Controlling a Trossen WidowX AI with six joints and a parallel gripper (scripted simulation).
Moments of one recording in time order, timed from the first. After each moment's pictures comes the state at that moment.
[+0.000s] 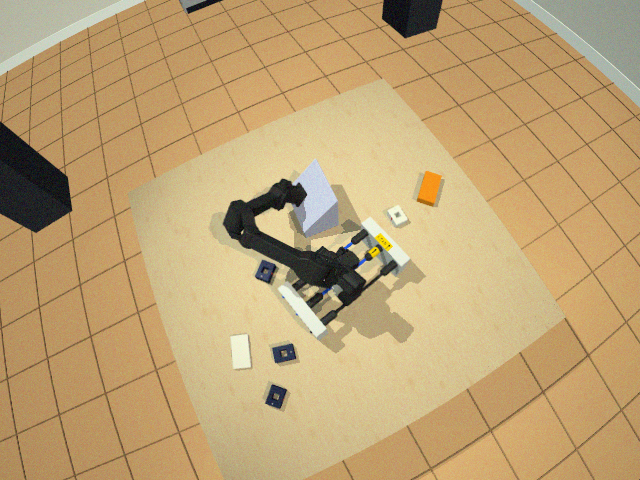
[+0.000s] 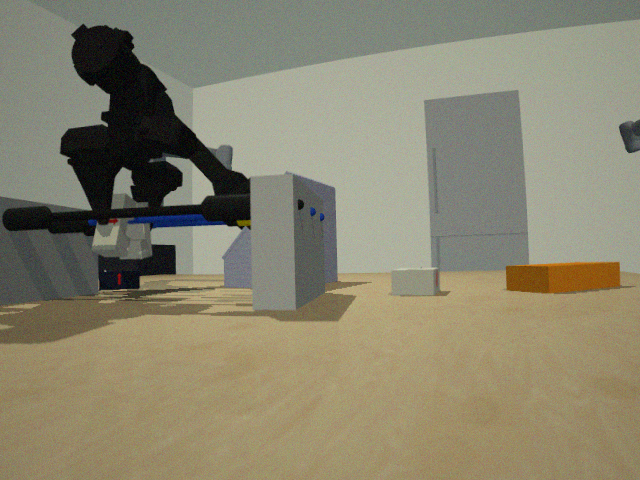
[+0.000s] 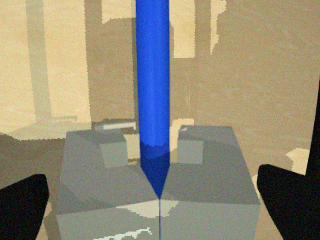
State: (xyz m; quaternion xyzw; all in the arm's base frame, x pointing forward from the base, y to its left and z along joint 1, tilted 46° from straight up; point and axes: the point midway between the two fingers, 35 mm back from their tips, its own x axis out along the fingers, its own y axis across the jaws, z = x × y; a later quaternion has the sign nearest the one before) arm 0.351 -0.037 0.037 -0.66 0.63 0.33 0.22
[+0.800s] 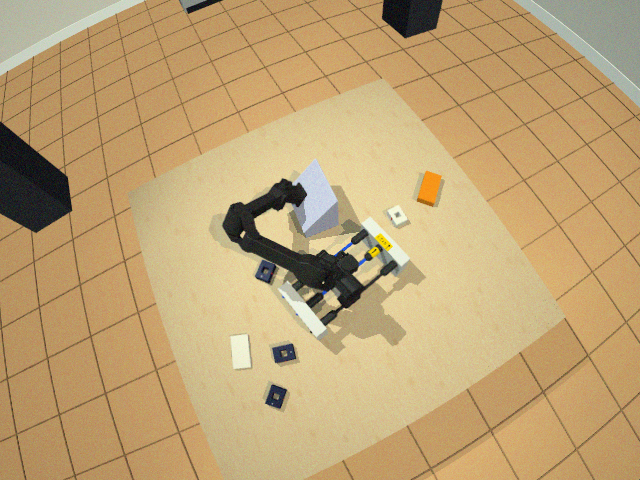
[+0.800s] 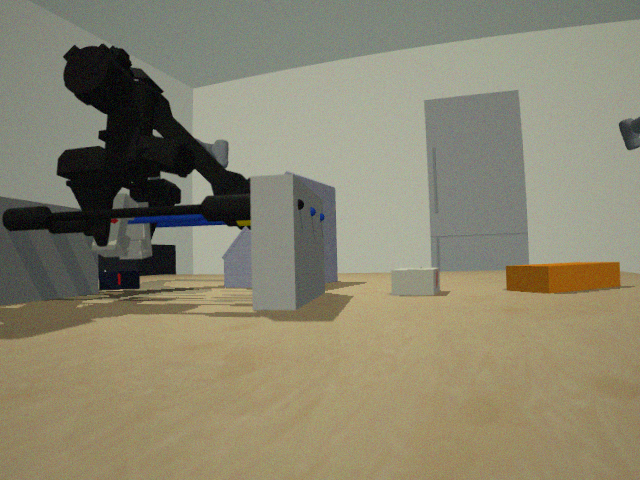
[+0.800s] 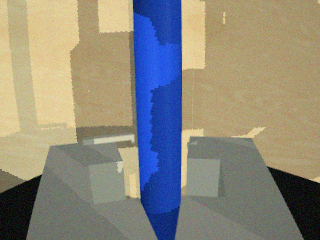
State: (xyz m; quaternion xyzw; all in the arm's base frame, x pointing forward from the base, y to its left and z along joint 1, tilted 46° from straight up) arm 0.351 -0.055 0.021 -0.67 0.63 0.33 0.22
